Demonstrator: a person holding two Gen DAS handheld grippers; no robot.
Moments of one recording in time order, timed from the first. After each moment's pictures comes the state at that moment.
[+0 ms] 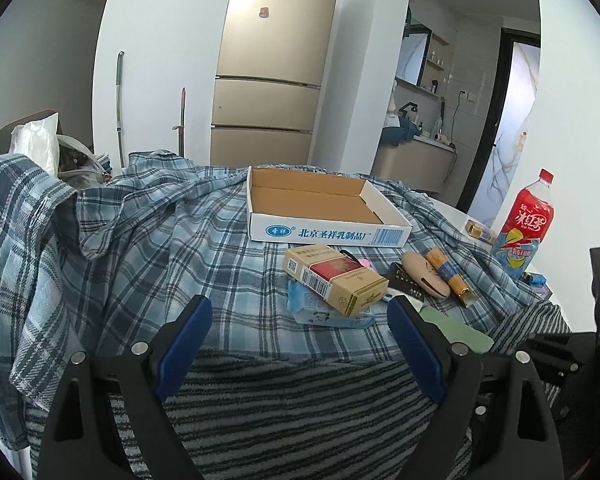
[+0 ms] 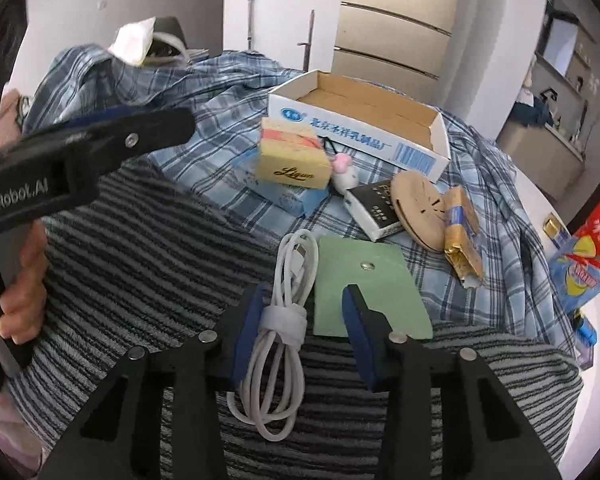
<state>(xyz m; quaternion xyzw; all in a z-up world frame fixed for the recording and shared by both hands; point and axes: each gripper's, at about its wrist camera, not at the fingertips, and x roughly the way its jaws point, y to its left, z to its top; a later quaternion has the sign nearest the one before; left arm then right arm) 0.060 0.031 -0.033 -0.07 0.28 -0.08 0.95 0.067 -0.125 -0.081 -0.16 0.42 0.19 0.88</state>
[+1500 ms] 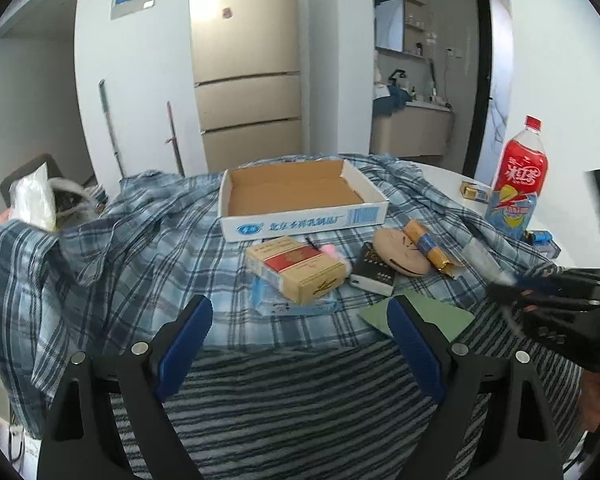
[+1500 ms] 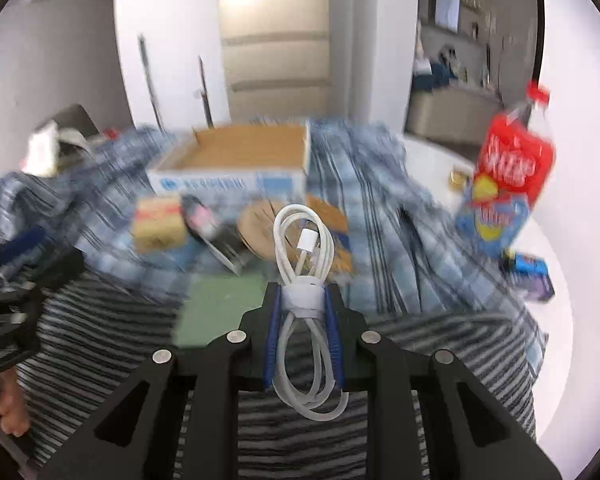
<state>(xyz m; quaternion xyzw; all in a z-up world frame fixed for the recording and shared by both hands) 0.049 -0.035 -0.016 0.03 0.30 -0.07 0.95 0.096 -0.220 -0.050 -0.03 0.42 0.04 0.90</state>
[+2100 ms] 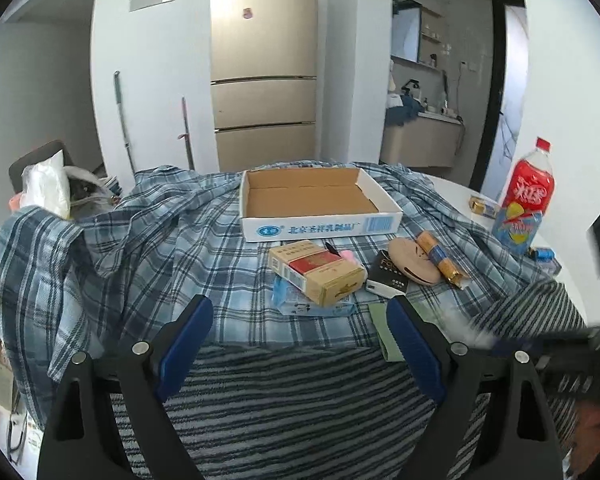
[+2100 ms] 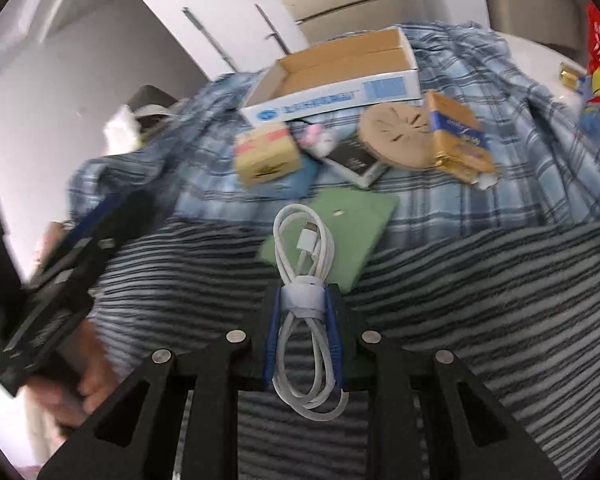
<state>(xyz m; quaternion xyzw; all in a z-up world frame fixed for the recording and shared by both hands) 0.044 -0.016 -0.007 0.01 0.31 -0.06 0.95 0.081 -0.203 -0.064 0.12 0.48 0.21 0.84</state>
